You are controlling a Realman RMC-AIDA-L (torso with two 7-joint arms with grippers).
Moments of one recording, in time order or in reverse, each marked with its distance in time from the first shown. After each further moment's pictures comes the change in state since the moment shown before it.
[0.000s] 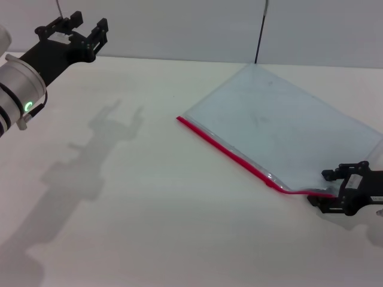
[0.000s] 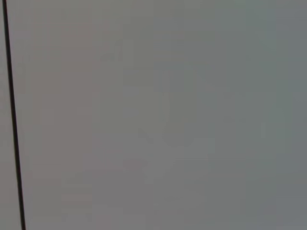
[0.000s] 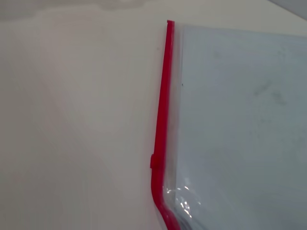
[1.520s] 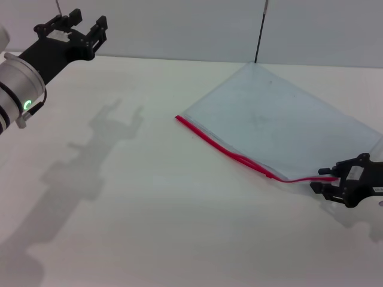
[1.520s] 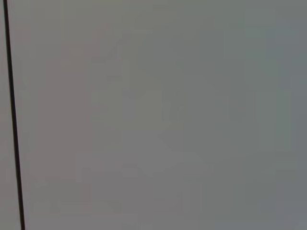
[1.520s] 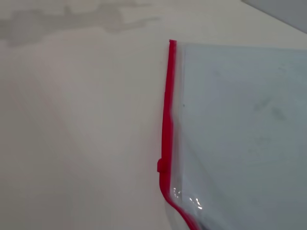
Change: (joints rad) left arm 0.002 0.001 -0.003 0.007 0.000 -0.003 0.000; right arm 0.035 0.000 0.077 -0.020 -0.021 -0.094 0.035
